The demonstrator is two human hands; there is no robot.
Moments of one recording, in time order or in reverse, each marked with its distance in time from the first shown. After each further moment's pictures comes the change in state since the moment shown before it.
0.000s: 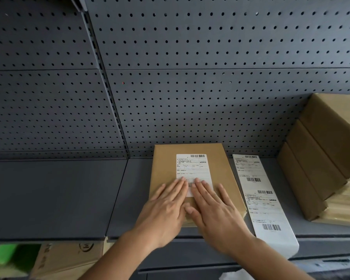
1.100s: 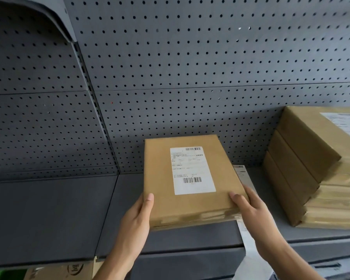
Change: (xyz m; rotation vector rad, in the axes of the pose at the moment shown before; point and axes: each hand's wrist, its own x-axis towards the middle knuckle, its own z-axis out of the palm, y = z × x) left_hand -0.031 0.019 -0.044 -1.214 0.352 -0.568; right_hand -0.032 0.051 -0.064 1.225 0.315 0.697
